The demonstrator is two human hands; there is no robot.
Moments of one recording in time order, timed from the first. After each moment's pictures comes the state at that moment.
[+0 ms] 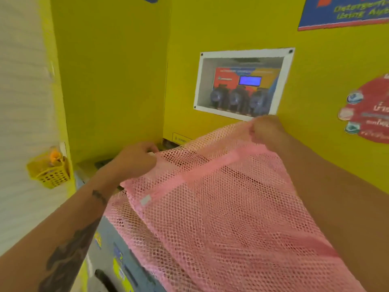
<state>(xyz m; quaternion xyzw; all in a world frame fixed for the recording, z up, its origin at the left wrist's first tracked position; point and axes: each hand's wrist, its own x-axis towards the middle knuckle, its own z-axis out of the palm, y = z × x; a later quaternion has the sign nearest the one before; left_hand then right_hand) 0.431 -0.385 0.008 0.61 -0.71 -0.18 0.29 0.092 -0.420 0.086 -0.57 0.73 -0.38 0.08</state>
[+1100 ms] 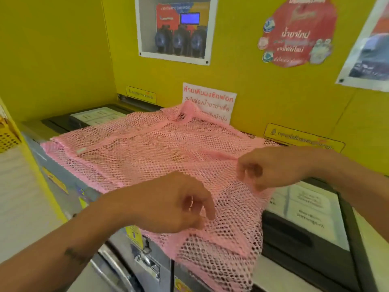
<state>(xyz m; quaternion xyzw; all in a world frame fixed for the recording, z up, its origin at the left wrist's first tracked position) 0.279 -0.138 -0.033 0.23 -0.92 -0.31 0.06 0.020 -0.118 0.010 -0.74 0.63 0.09 0.20</state>
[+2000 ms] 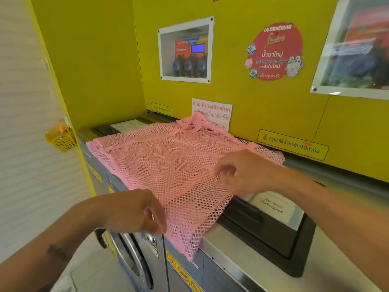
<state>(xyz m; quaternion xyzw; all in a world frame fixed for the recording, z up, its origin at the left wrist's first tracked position) 0.291 -0.045 -0.038 0.43 -0.85 -0.29 -0.03 -0.002 -0.069 -0.021 -0.82 0.54 -0.11 0.15</state>
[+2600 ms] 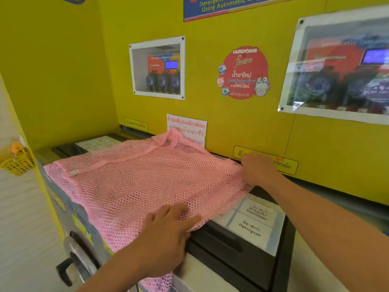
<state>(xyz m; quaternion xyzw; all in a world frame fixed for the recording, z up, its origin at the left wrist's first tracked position) 0.188 -0.058 -0.080 0.44 -0.89 -0.09 0.03 -0.103 -0.159 -0.040 -0.62 0.77 0.01 -0.15</state>
